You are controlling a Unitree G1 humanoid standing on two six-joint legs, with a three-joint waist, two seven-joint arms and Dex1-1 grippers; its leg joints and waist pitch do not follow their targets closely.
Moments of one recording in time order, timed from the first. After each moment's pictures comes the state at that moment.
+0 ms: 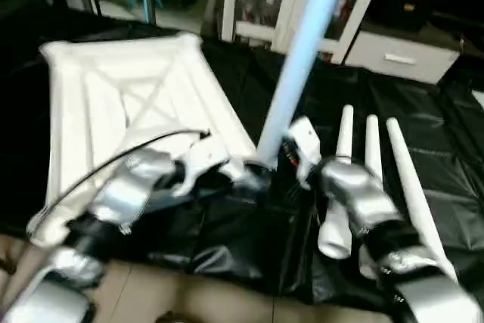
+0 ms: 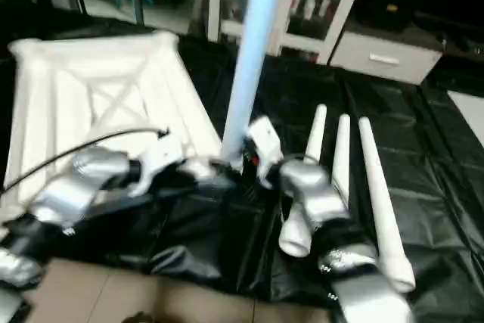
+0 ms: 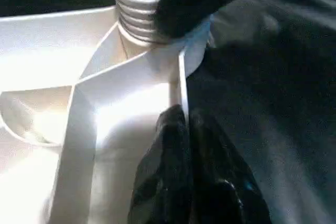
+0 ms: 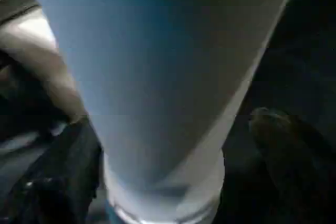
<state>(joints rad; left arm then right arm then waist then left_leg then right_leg) -0.56 0.48 -0.37 0.31 0.07 0.34 -1.12 -0.60 -0.23 0.17 0.70 0.15 0.03 0.92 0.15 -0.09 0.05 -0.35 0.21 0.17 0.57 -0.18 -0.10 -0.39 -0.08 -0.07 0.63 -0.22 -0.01</state>
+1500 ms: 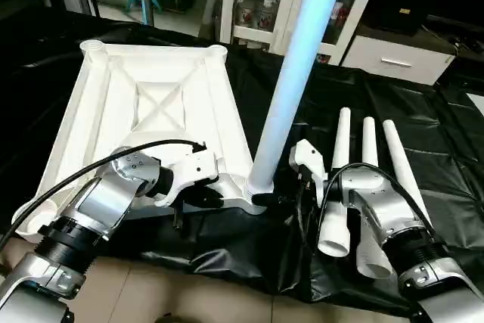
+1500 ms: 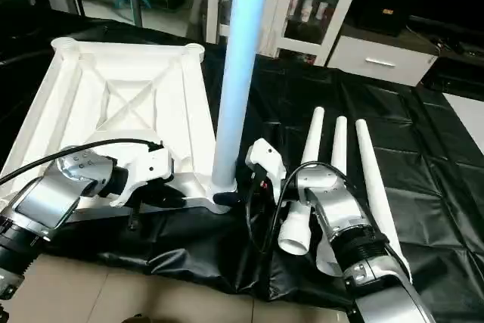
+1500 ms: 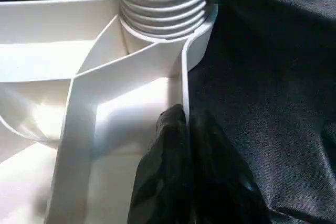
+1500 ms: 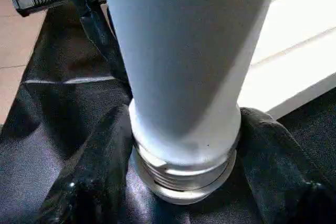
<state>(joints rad) -0.53 0.55 -0.39 0.23 0.07 0.36 -1.24 -0.54 -0.30 0.23 0.61 0.15 0.06 1.16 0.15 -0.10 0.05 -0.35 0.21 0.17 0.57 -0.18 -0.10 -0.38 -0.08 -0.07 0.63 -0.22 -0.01</state>
